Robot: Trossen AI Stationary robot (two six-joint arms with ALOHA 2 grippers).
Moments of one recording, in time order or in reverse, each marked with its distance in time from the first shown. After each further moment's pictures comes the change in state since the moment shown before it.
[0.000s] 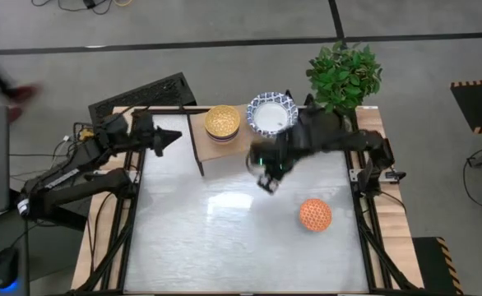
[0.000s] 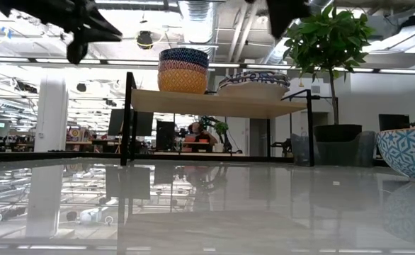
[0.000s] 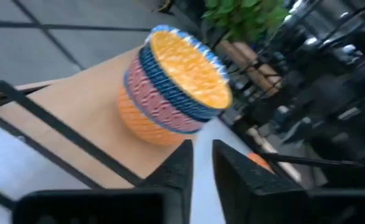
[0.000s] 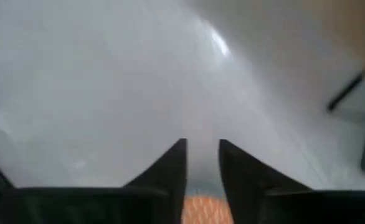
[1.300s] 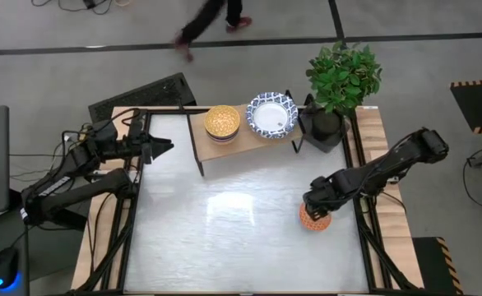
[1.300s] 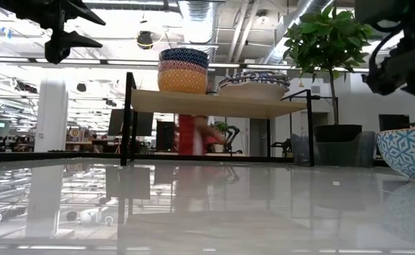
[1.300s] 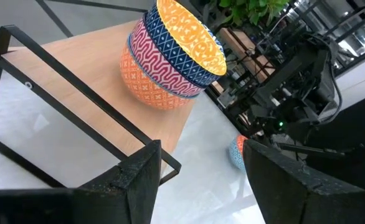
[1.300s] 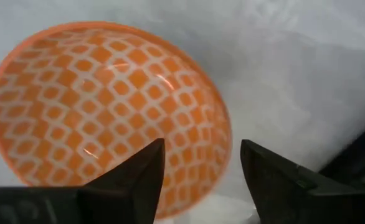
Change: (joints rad) left arm -0.021 -0.138 0.000 -0.191 0.023 -0.077; right arm 0.299 -0.559 -1.231 0.516 -0.206 0.754
